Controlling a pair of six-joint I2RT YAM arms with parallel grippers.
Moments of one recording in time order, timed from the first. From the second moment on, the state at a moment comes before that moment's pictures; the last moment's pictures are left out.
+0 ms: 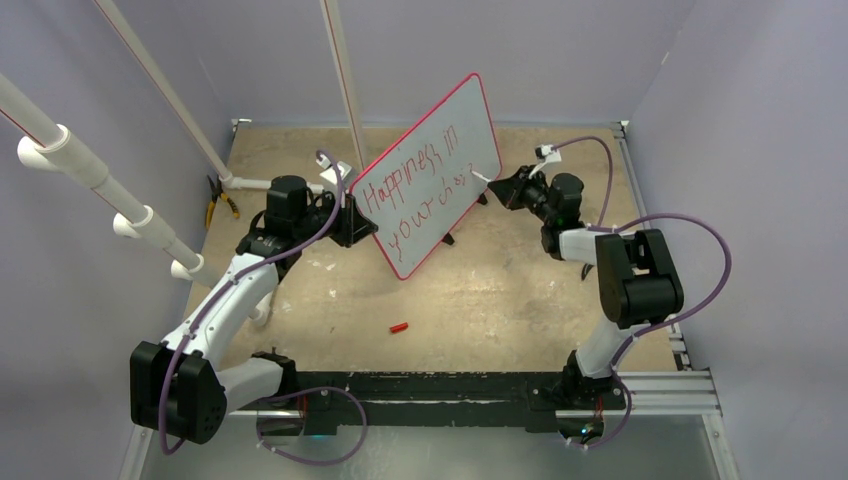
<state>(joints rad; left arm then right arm) -0.25 1.15 0.84 -0.16 0.61 -0.08 0.13 1.73 0.78 0.84 -0.46 0.43</state>
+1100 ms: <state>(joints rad) -0.25 1.15 0.84 -0.16 0.61 -0.09 0.15 1.76 0.83 0.75 -0.35 0.42</state>
